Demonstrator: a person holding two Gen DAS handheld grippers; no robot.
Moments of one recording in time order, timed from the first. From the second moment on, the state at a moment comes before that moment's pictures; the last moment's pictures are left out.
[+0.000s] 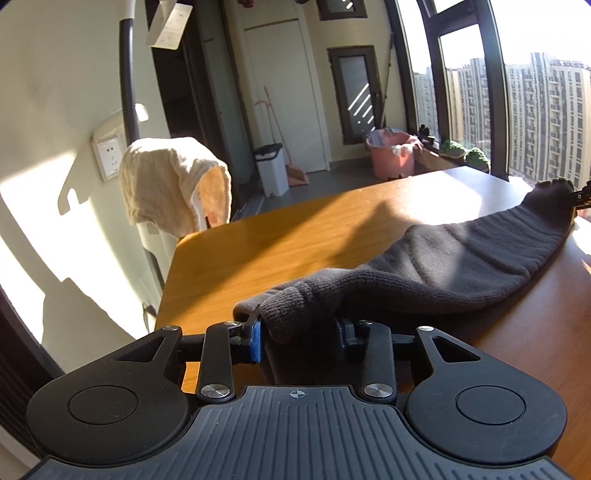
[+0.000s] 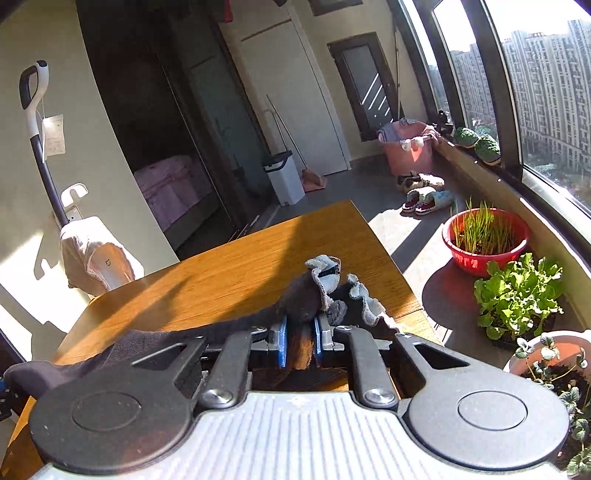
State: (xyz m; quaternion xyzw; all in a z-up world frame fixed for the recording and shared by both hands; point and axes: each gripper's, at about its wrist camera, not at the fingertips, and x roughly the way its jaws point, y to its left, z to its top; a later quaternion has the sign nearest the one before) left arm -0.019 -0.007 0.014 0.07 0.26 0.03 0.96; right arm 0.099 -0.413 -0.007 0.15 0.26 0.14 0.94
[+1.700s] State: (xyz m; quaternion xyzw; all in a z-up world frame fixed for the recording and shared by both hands) left arm 0.077 0.007 -0.007 -0.05 0.27 0.11 0.95; right arm 0.143 -0.323 -0.014 0.04 0.27 0.21 0.94
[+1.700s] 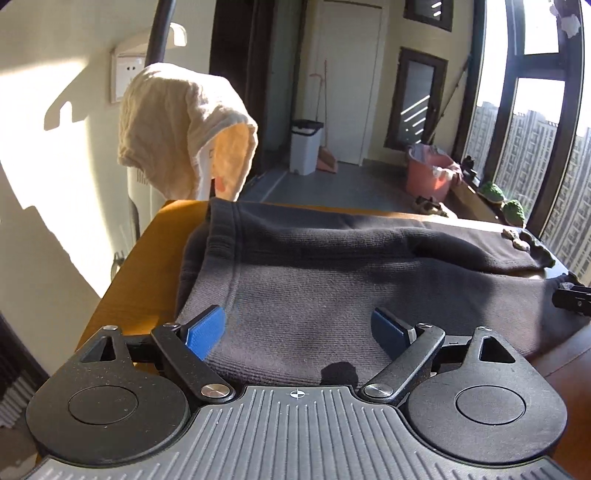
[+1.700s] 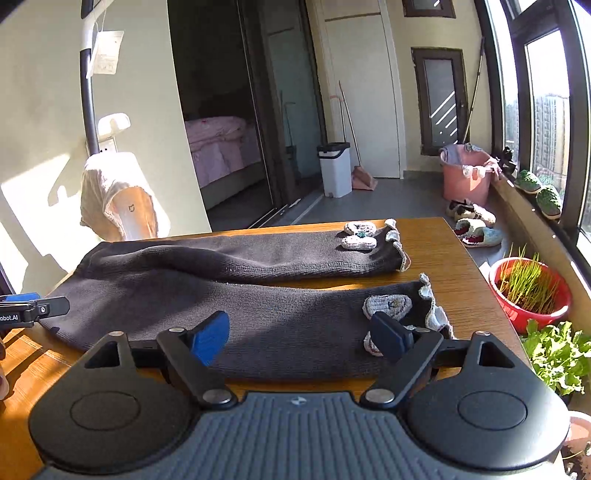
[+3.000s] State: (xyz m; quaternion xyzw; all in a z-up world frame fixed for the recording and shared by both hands) left arm 0.025 -0.065 -0.015 -0.04 0.36 0.11 0.93; right arm 0.076 -0.273 -0.026 -0.03 0.36 0.10 0.93
